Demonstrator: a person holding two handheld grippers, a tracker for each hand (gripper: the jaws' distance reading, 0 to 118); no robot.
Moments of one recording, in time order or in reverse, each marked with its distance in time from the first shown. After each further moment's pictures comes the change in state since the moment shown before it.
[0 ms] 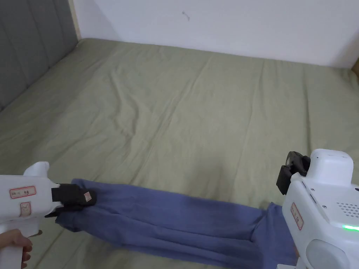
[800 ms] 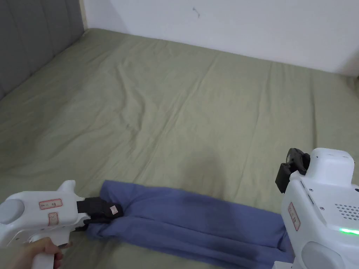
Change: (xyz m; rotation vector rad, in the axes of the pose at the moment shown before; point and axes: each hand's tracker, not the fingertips) left arm -0.057 -0.038 -0.078 -0.153 -0.206 0.253; right arm -0.035 0.006 -0.007 0.036 -0.002 0.064
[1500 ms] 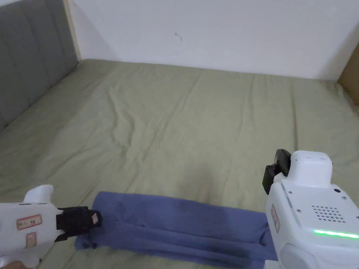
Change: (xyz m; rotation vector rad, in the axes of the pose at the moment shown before) left arm 0.082 -0.043 0.077 0.165 0.273 -0.287; right arm 0.029 -0.002 0.034 0.089 -0.015 -0.044
